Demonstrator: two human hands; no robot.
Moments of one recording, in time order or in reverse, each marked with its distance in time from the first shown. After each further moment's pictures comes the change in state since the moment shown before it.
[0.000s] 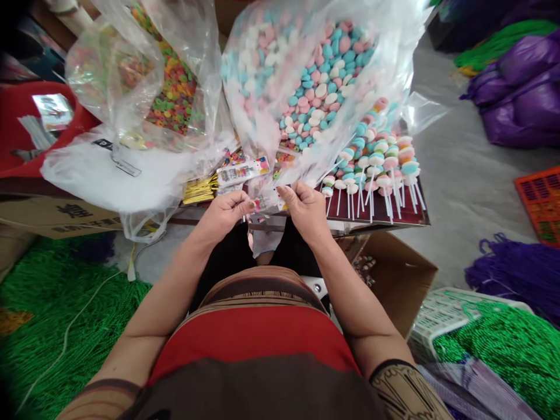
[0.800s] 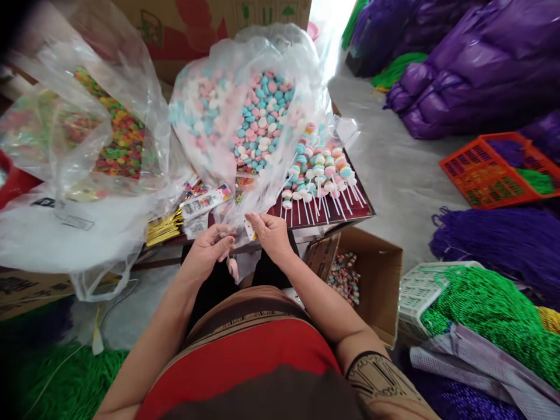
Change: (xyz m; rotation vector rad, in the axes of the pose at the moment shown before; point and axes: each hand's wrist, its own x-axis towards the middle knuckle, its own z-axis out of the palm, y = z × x) left_hand 0.001 -0.018 0.032 -0.350 -0.037 -0.137; right_hand -0.015 0.011 0.002 0.140 0.047 0.143
